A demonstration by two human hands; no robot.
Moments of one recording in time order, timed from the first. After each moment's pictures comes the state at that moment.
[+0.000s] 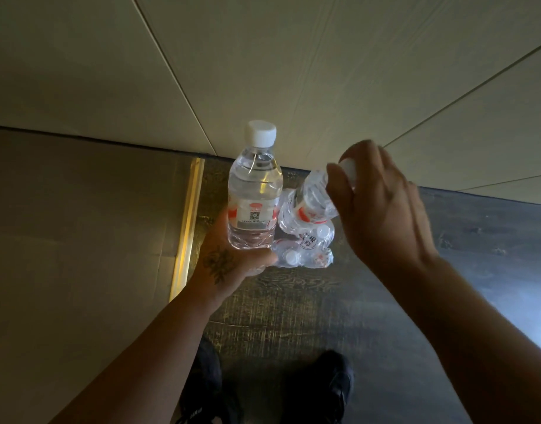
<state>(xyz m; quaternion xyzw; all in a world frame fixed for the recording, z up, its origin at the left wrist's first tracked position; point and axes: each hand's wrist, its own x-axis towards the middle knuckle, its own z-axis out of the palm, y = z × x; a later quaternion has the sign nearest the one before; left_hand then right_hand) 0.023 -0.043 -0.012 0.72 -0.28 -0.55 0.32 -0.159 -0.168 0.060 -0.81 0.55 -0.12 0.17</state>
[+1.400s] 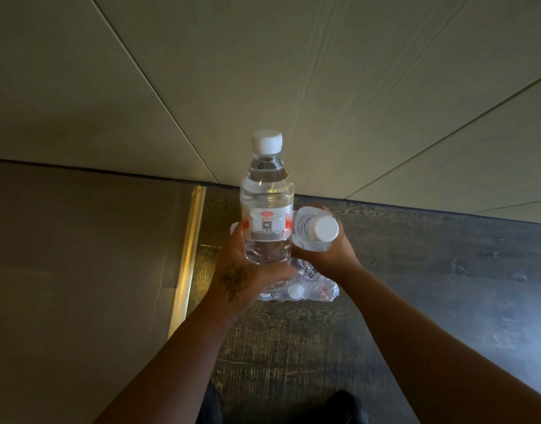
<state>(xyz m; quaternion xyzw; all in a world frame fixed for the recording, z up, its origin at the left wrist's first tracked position) 0.006 -0.087 -0.023 0.70 -0.29 -0.56 0.35 -0.162 -0.178 -0.098 -0.62 0.57 -0.11 0.53</state>
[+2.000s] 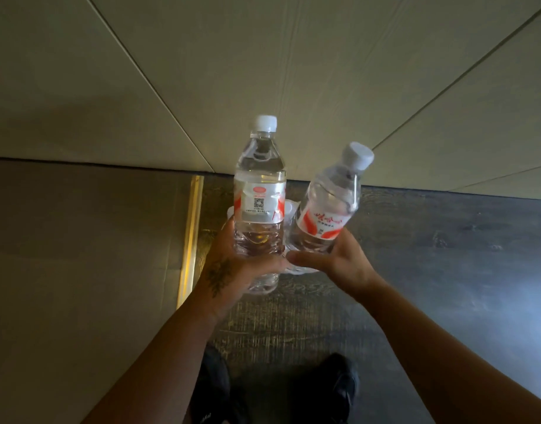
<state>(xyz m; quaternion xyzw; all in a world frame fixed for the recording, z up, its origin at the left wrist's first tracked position) 0.002 -0.057 0.045 0.67 -0.29 -0.59 0.35 -0.204 -0.127 -0.006 -0.54 0.54 -0.12 0.64</state>
